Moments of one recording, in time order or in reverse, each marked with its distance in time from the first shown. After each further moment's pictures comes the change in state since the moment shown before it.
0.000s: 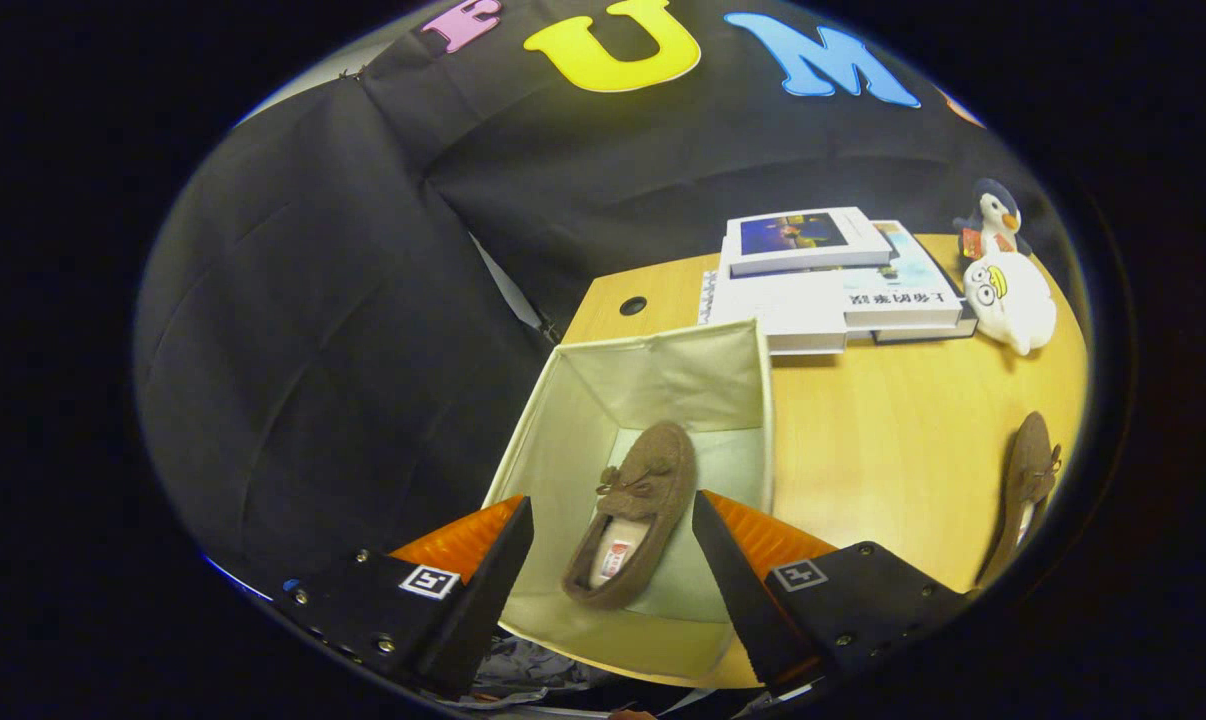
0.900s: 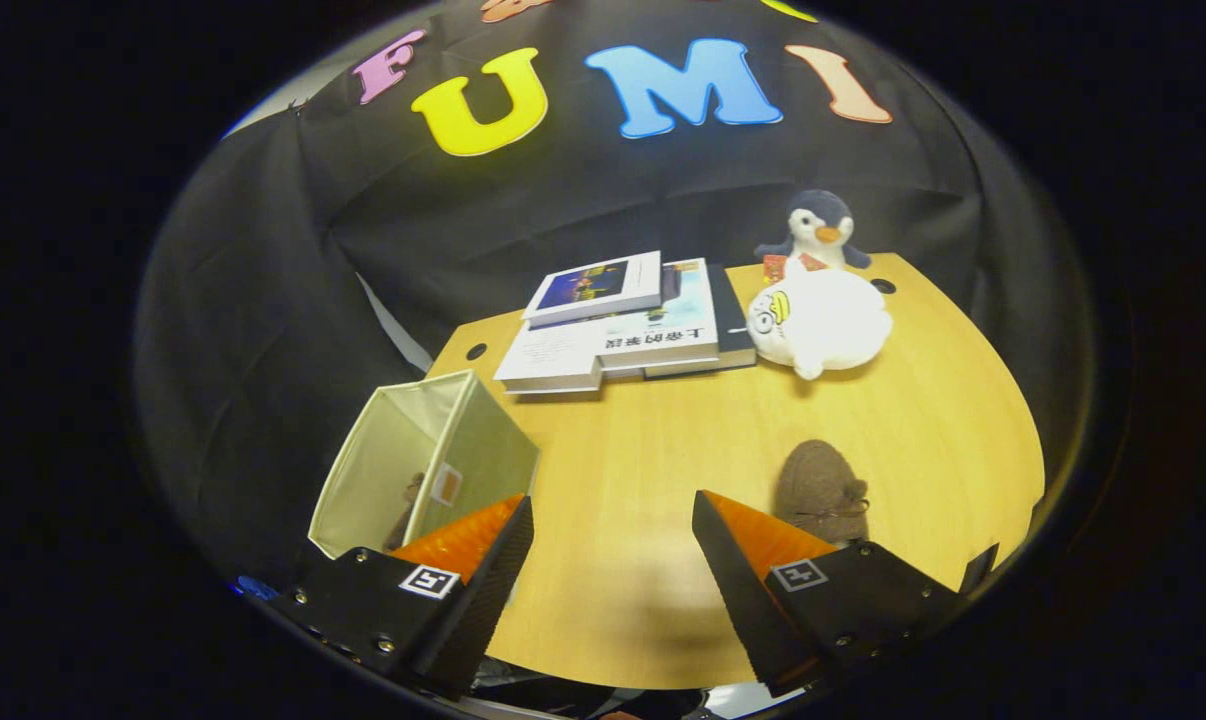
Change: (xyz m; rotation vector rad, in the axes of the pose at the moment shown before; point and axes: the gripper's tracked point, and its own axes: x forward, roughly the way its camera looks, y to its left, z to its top) arm -0.121 -0.217 0.004 0.046 -0.086 -0.279
